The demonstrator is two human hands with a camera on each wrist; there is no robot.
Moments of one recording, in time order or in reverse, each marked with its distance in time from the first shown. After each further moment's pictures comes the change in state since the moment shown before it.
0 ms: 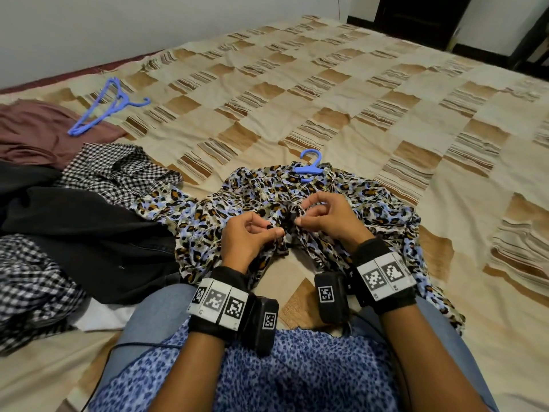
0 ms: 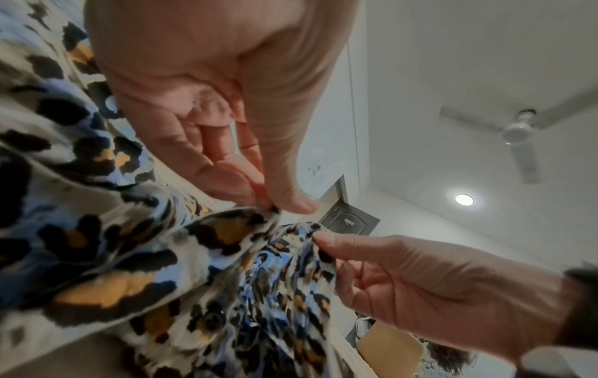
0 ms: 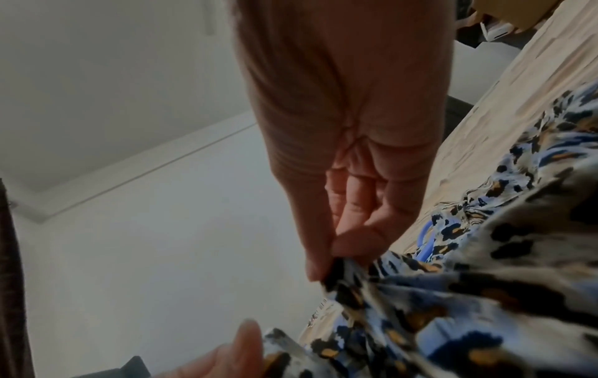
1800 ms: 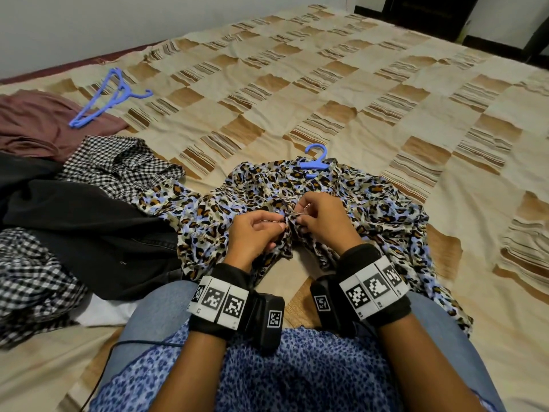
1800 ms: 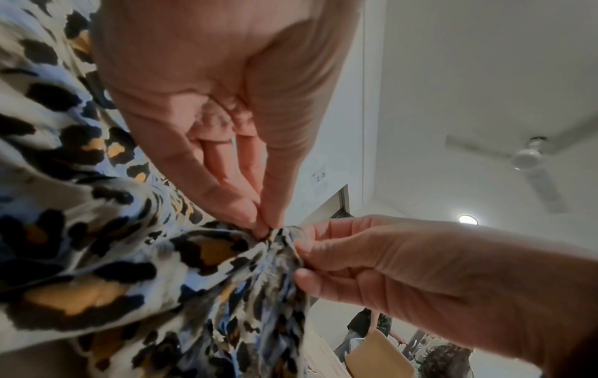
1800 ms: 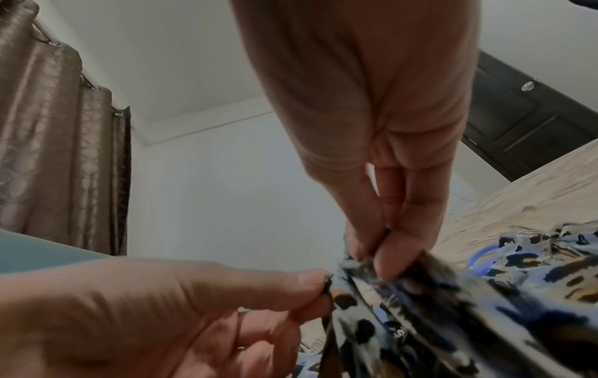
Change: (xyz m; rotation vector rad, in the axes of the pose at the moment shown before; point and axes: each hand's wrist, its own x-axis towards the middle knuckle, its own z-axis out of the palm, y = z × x) left_hand 0.000 0.001 0.003 -0.219 -0.108 -0.135; right_hand 0.002 -0.004 0.027 -0.571 0.105 -0.124
